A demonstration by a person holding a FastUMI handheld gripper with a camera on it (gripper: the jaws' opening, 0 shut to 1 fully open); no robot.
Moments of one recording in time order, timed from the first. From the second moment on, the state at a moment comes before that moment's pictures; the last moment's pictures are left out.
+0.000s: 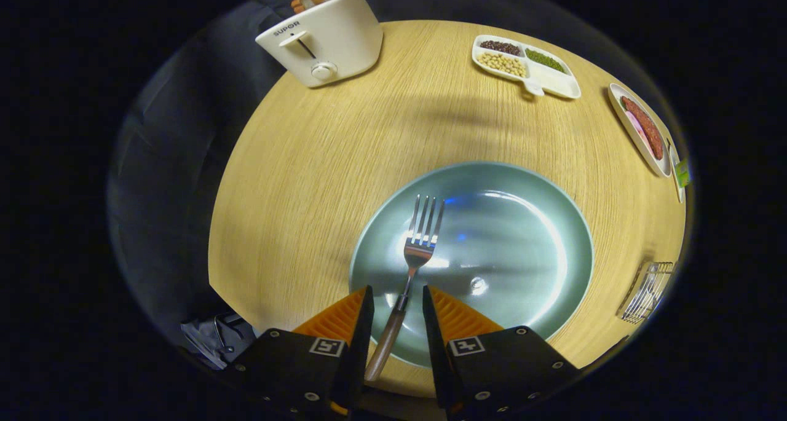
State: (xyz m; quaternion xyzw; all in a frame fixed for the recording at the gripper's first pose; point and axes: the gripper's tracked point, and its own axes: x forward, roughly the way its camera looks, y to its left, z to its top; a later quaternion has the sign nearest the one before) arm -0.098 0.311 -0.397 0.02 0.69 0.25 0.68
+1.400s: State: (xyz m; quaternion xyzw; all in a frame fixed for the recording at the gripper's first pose) arm -0.058 0.199 -0.346 0.11 0.63 0.16 0.75
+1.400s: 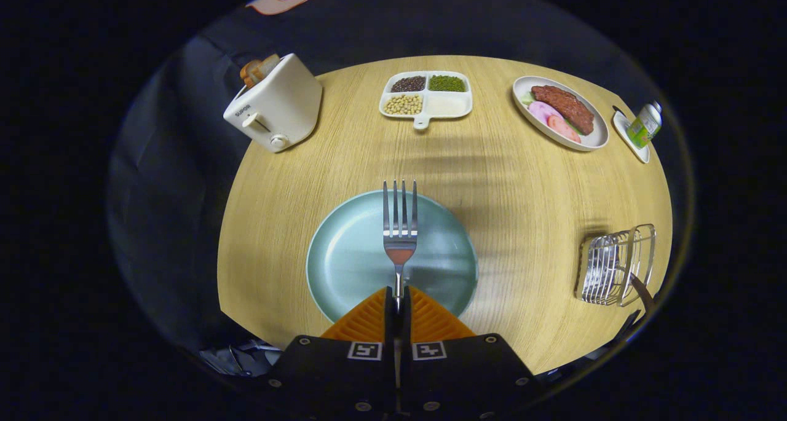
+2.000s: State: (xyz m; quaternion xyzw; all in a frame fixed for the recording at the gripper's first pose) arm -0.070 0.031 -0.316 0.15 0.60 0.07 0.78
